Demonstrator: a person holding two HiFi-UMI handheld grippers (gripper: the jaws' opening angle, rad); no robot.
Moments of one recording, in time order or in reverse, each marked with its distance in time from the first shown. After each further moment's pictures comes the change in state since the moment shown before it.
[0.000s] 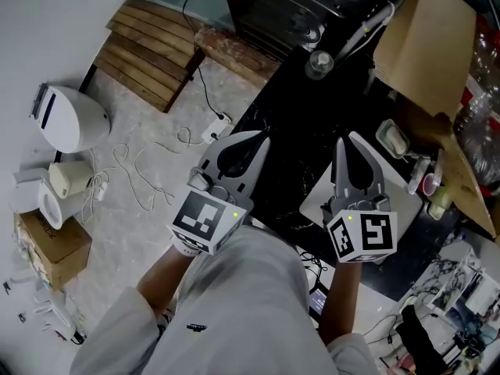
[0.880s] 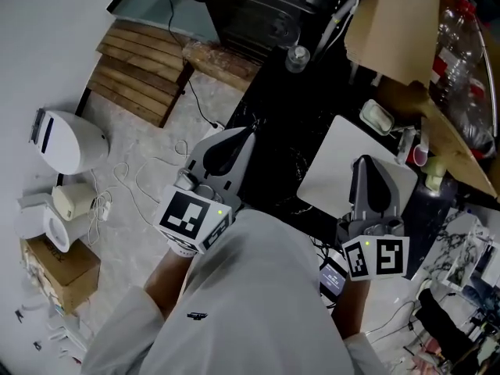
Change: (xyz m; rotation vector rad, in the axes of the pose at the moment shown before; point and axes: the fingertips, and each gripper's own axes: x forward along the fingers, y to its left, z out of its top) left arm -0.040 -0.029 0.038 0.019 -0.060 -0.058; right arm -0.119 -0.010 0.036 -0.005 -0.107 -0.163
